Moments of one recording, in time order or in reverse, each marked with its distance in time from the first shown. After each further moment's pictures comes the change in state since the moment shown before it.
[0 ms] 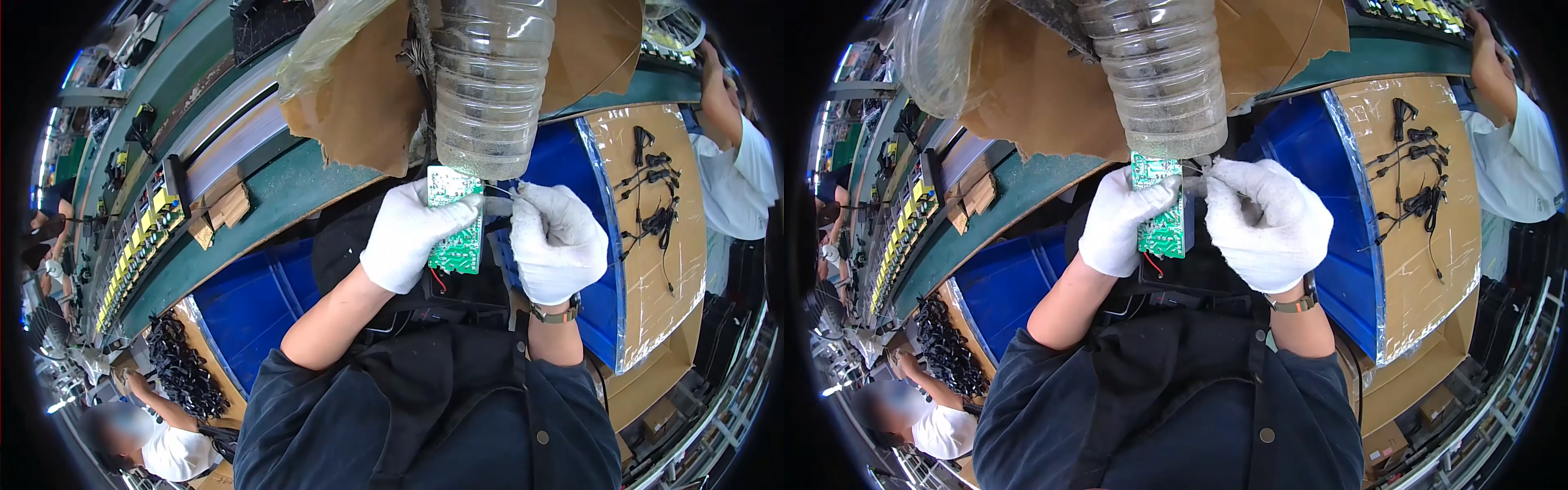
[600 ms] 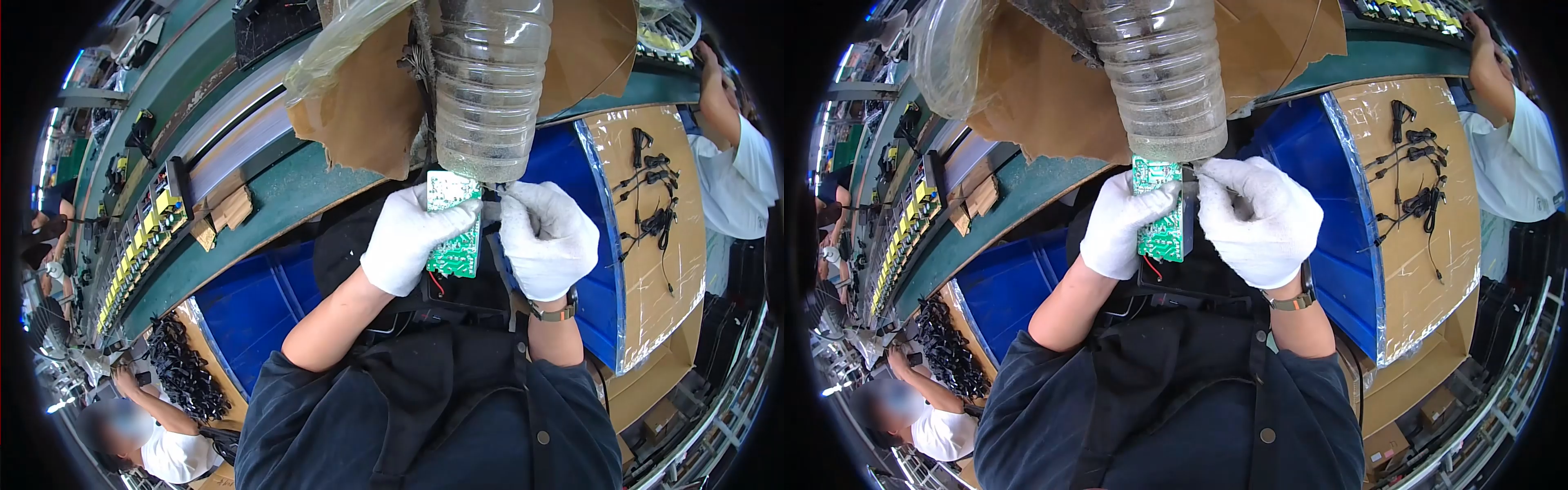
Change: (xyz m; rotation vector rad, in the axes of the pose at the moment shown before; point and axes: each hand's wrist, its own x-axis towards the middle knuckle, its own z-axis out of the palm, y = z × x) left_hand -0.004 0.002 0.000 -0.012 0.001 -0.014; right_hand 0.005 -0.002 0.004 -0.066 -0.044 -0.059
